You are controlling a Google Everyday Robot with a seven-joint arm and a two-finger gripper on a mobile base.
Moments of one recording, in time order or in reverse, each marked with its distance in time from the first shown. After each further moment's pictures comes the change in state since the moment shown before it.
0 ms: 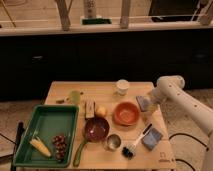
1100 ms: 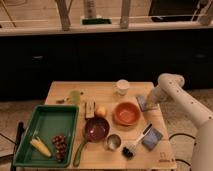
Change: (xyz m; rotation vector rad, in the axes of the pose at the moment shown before) arm 0.003 -0.001 0.018 -0.101 -0.055 -0.148
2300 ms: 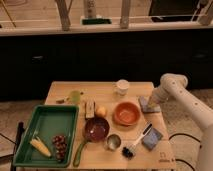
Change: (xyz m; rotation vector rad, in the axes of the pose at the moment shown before) arm 0.002 0.007 -0.017 0.020 -0.001 0.003
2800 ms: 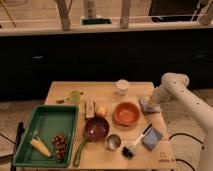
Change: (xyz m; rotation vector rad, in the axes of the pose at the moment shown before) arm -0.001 0.001 -0.006 -0.005 0.003 -0.007
